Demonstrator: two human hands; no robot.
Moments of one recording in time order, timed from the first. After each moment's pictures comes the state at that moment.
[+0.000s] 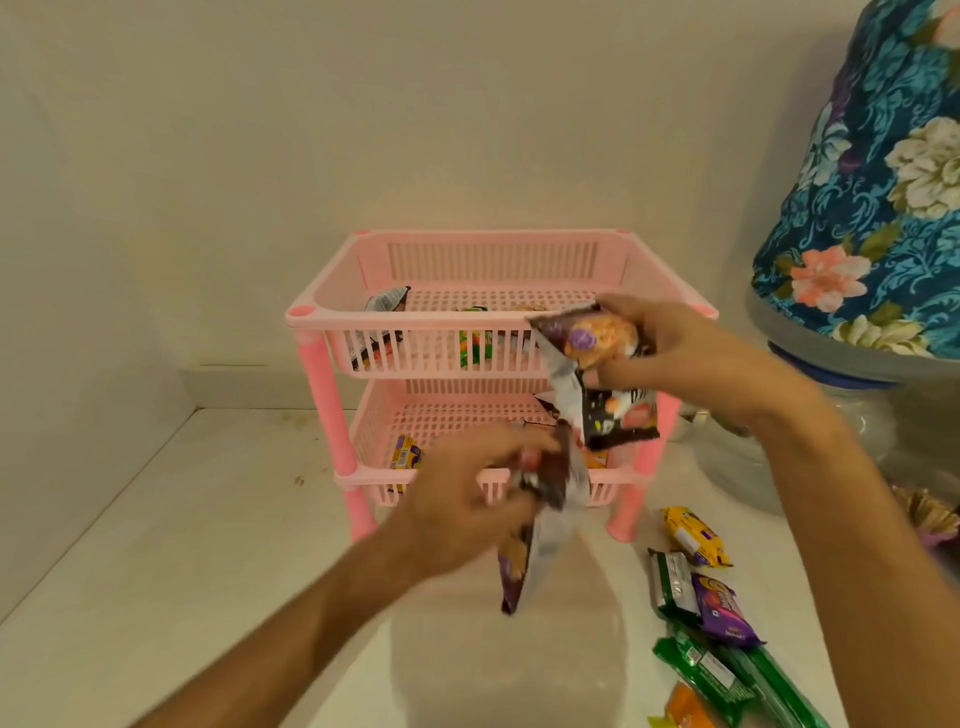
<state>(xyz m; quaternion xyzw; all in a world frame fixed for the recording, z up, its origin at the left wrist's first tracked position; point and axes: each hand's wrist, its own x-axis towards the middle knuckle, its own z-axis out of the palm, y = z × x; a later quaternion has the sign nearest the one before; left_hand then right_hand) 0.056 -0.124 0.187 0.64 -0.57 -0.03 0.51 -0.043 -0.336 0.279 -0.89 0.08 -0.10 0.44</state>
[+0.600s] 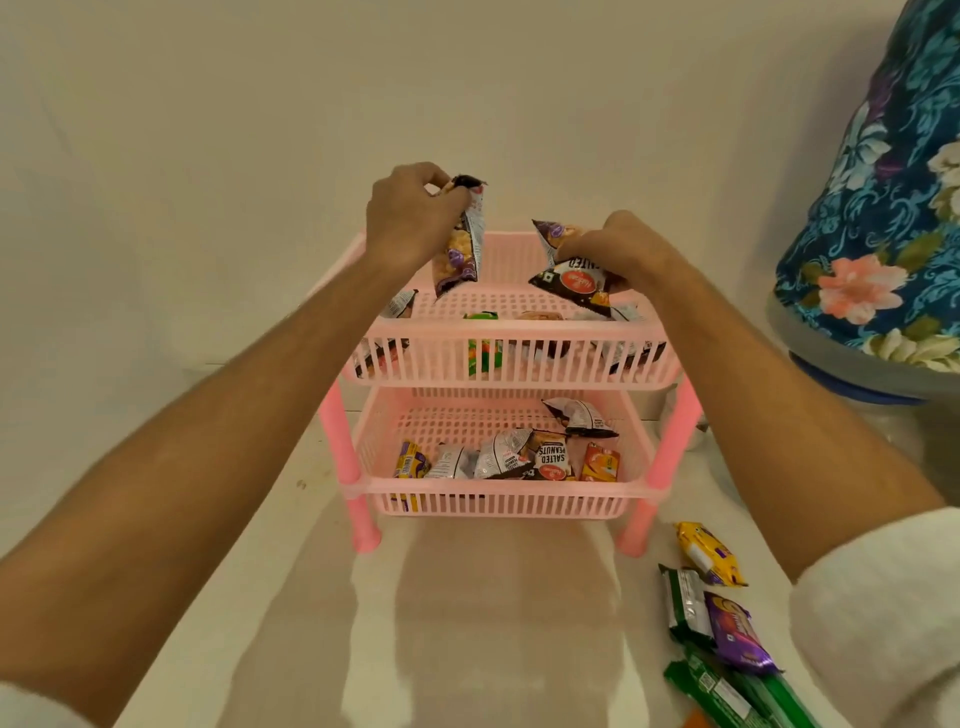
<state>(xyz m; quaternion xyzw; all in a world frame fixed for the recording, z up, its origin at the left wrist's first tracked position) 0.230 -0.220 0.319 0.79 -0.29 0.13 0.53 0.117 -0.410 0.305 -0.85 0.32 -0.20 0.38</state>
